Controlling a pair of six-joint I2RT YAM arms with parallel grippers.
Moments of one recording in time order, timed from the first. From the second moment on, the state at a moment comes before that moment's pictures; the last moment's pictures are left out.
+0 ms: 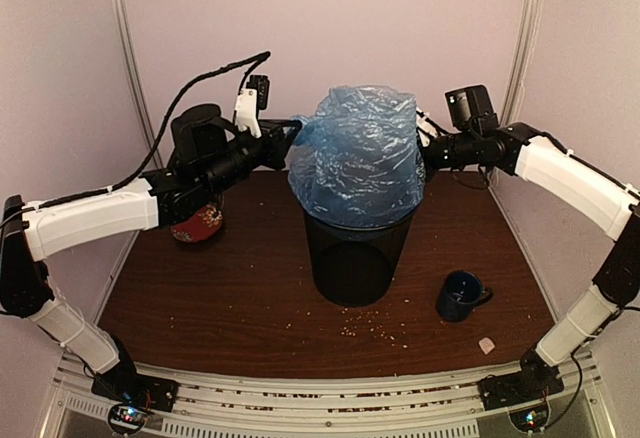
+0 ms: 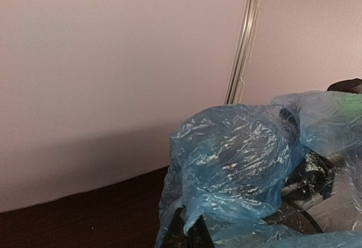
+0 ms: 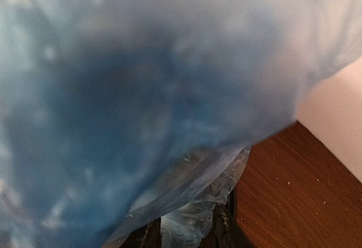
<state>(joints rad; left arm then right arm) -0.80 1.49 1.23 0.34 -0.07 -0.18 0.49 1.54 1.50 -0.51 -0.35 -0.21</state>
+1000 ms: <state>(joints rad) -0.80 1.88 1.53 0.45 0.20 -0.26 0.19 1.03 1.27 -0.76 -0.62 -0.49</state>
